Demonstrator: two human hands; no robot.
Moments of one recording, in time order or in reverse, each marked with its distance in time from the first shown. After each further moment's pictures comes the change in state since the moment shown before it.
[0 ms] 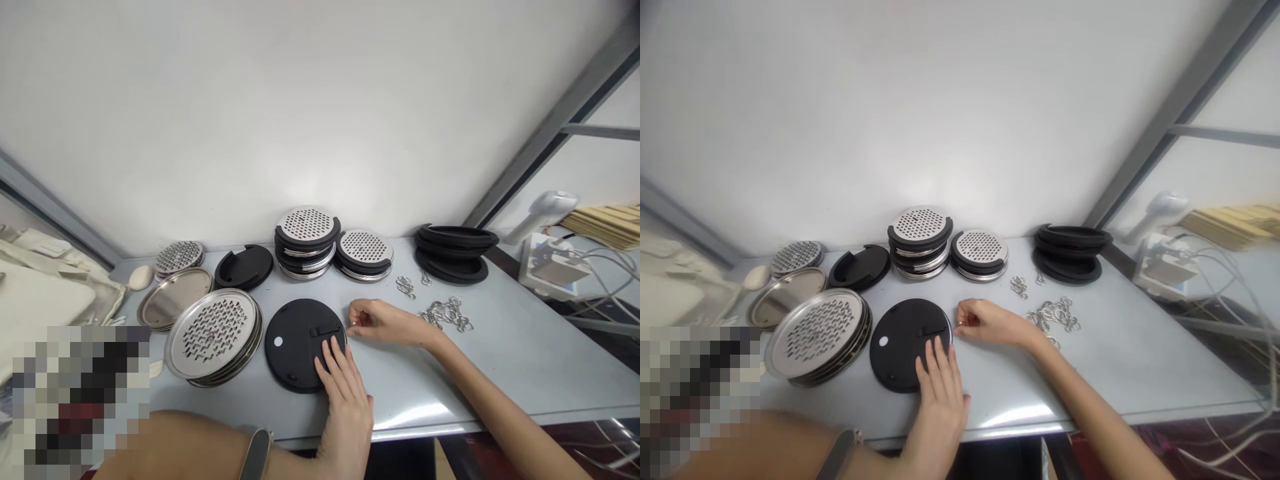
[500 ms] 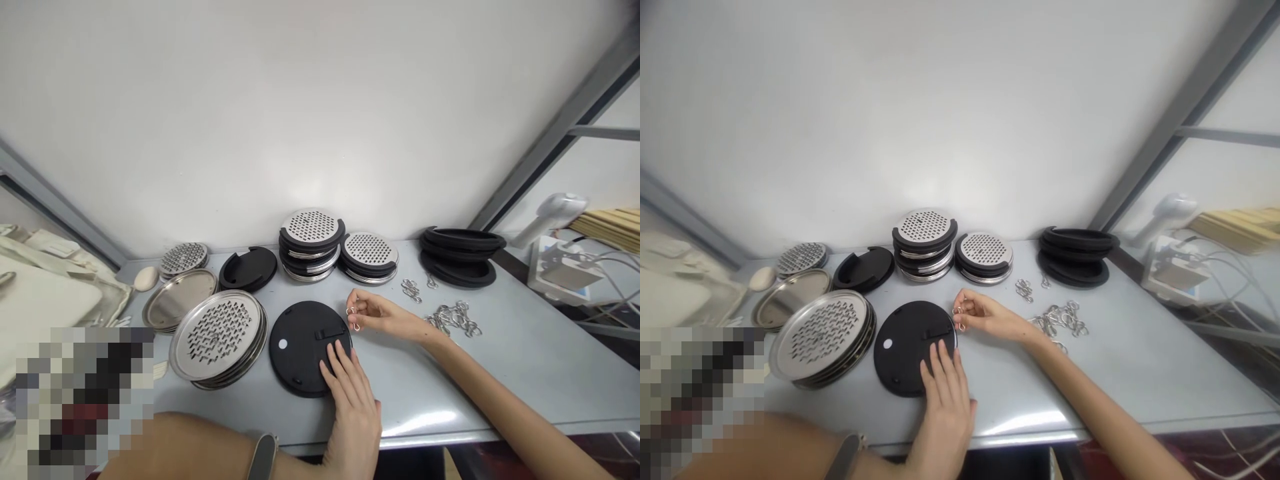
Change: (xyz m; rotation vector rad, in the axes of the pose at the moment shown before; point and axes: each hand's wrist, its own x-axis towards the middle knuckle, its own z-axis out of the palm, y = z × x) left_hand -0.001 0.002 0.003 0.015 -0.020 -0.017; right_hand 0.014 0.003 0.008 0.587 -0.003 -0.063
